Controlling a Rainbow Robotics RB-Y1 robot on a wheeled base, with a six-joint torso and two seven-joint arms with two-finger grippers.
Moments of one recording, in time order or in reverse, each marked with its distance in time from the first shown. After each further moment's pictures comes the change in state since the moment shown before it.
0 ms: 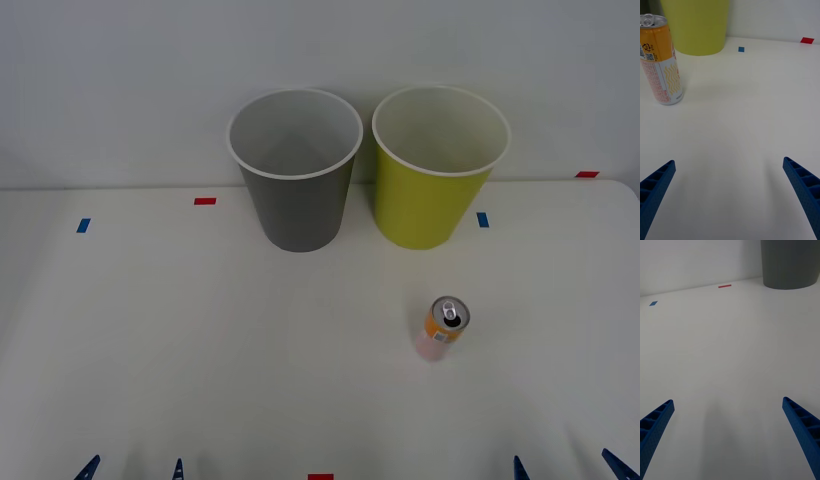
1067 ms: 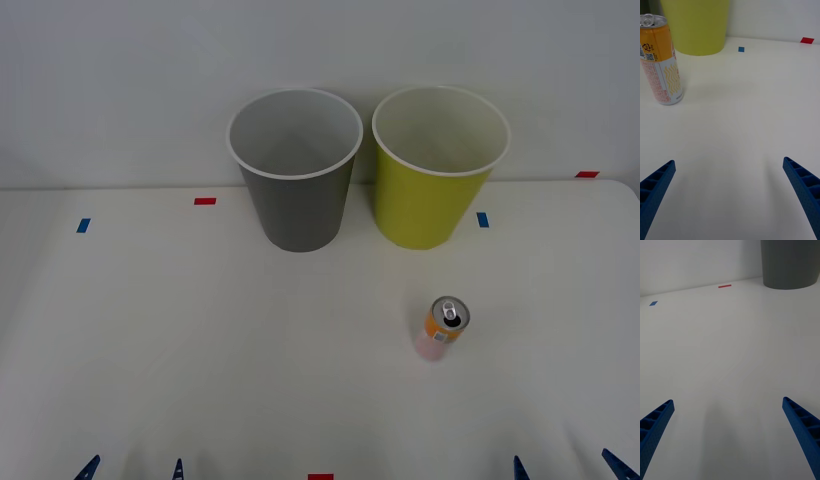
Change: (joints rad) right arm 0.000 0.000 0.000 0.000 0.000 0.000 0.000; left arm 0.000 0.000 0.000 0.000 0.000 0.000 0.000
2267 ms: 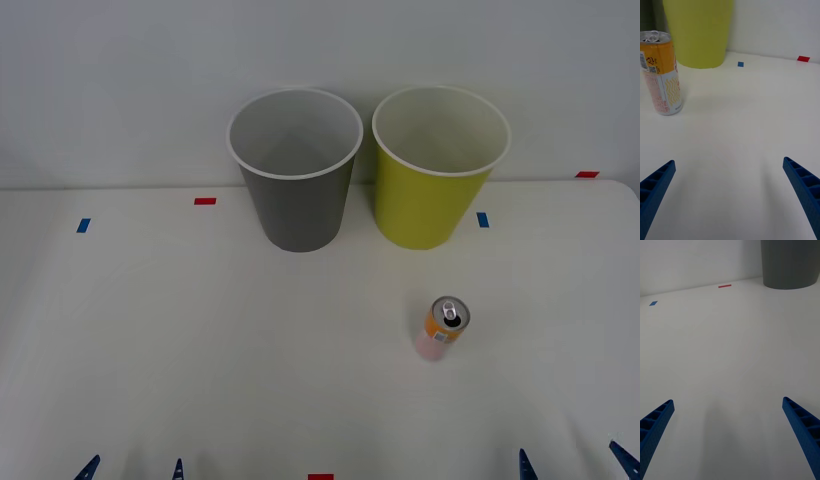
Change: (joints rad) right arm -0.020 -0.009 -0.008 0.040 0.014 -0.095 0.018; left arm 0.000 0.000 0.000 0.000 0.000 0.000 0.000
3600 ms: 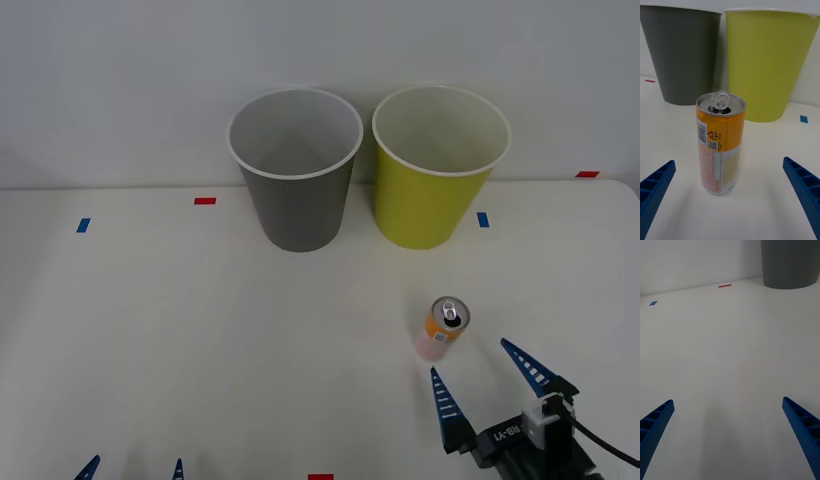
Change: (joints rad) right arm -0.447 -0.091 0.172 0.134 -0.012 0.023 0.002; left arm 0.000 0.000 0.000 0.000 0.000 0.000 0.000
